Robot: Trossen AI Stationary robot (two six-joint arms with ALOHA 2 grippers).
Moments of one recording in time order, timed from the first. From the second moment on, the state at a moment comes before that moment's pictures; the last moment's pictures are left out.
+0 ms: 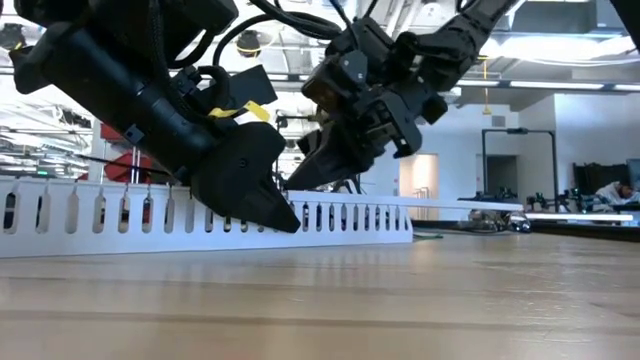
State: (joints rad) left arm -0.45 1.93 0.90 0.02 -0.82 -0.70; right arm -0.03 1.96 1.11 0.14 -0.39 -0.35
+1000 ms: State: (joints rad) left arm -0.50 1.92 0.91 -0.23 -0.78 -0.90; right arm -0.10 2.05 1.11 0.19 -0.42 -0.30
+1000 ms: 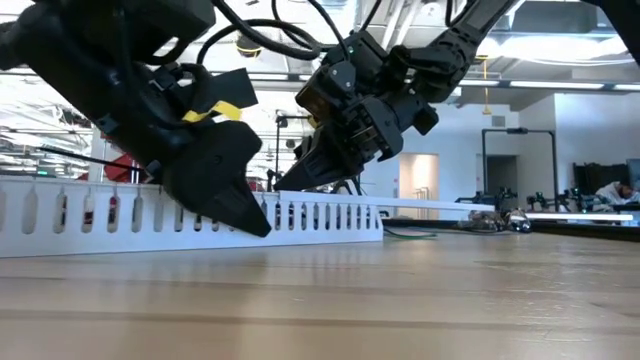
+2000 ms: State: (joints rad) left arm -0.42 1.92 0.91 -0.05 -0.83 -0.73; right arm -0.07 2.02 1.10 0.26 -0.50 -0.24
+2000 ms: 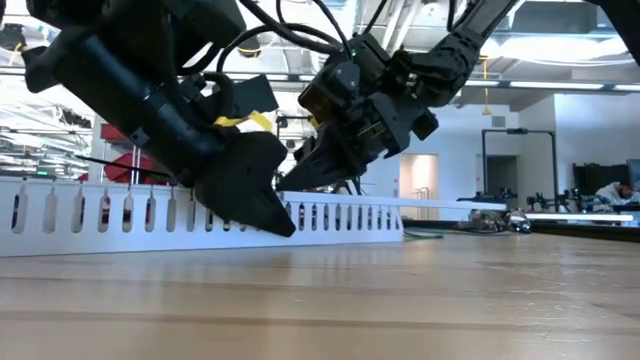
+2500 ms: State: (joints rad) left arm -0.40 1.92 0.91 0.03 -0.71 -0.62; right arm -0.05 1.89 1.21 -0.10 -0.51 -0.37
